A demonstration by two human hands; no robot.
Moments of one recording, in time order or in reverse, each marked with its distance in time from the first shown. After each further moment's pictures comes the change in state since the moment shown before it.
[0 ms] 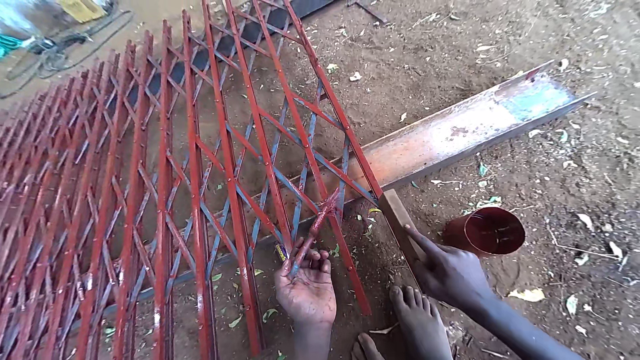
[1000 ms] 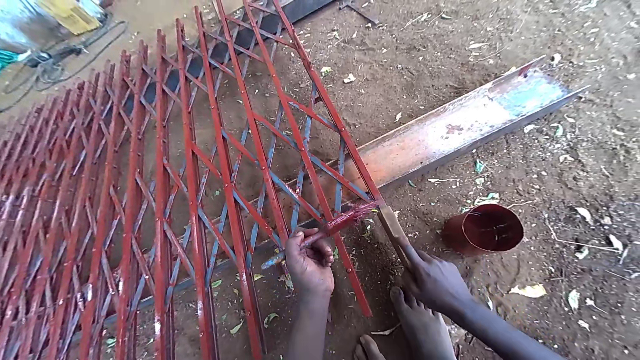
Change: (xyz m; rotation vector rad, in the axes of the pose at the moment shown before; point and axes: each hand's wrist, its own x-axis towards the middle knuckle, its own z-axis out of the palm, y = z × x) left_hand 0.031 -0.009 0.033 0.381 -0.157 0.113; right_hand -0.007 -0.012 0.023 -0.040 -0.447 0.201
